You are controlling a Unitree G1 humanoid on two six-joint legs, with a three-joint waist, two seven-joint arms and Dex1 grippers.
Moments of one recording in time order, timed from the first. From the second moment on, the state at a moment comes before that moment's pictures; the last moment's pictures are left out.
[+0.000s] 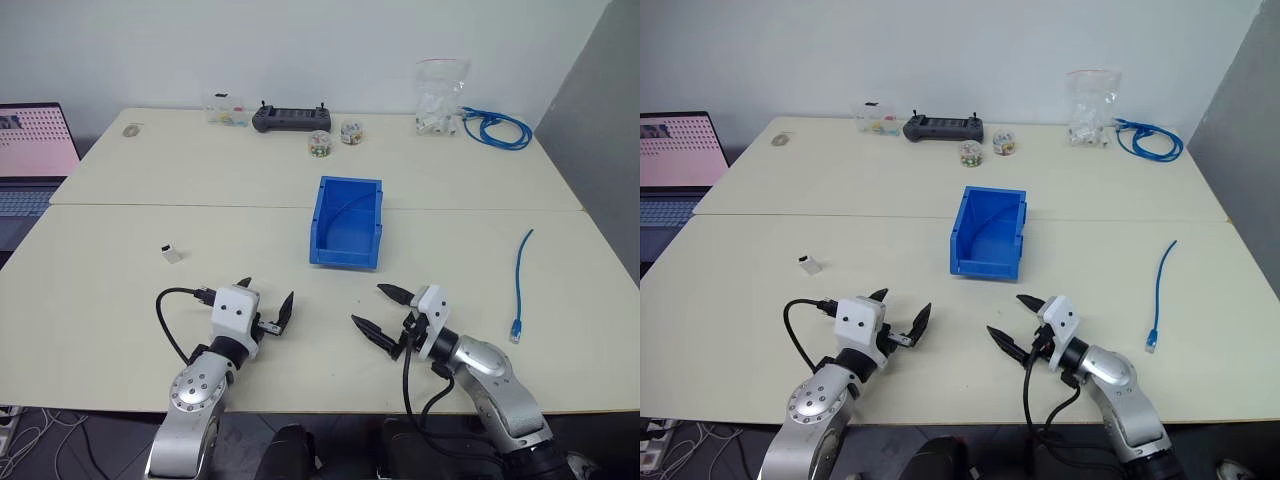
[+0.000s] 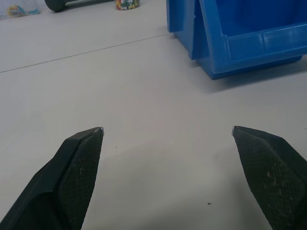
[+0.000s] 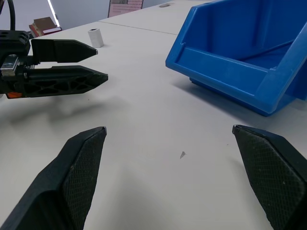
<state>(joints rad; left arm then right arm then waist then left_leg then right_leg) 0.15 0.24 0.01 -0.37 -0.07 0.25 -0.27 -0.05 -0.28 0.21 -0.14 0.25 0.09 0.67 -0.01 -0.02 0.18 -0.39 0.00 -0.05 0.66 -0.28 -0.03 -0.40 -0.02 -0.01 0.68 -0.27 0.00</state>
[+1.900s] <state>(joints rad) -0.18 0.57 -0.17 -0.50 -0.44 0.59 -0.82 -0.27 -1.20 0.04 -0.03 0.18 0.03 1.26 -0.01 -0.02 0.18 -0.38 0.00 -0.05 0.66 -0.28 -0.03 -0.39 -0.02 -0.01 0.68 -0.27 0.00</state>
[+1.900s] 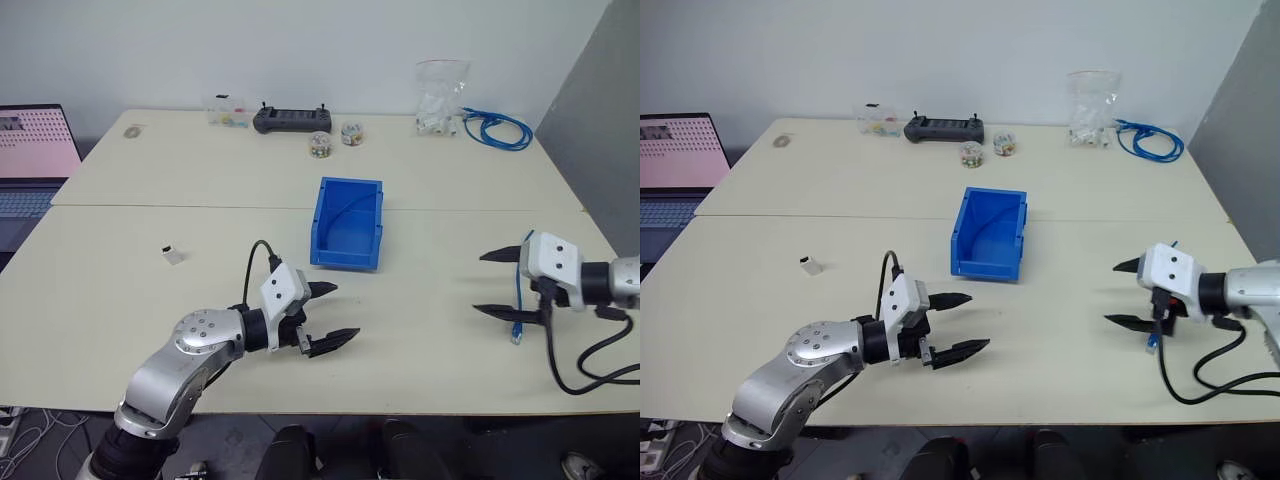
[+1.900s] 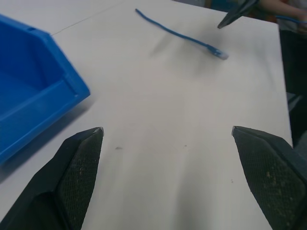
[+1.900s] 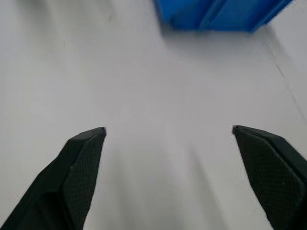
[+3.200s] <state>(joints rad) -0.20 0.60 -0.23 -0.47 -0.38 0.56 -0.82 -0.74 -0.93 0.44 0.53 -0.22 -0.55 1.53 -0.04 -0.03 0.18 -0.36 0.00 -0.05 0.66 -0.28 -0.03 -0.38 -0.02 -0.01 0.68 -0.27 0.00</state>
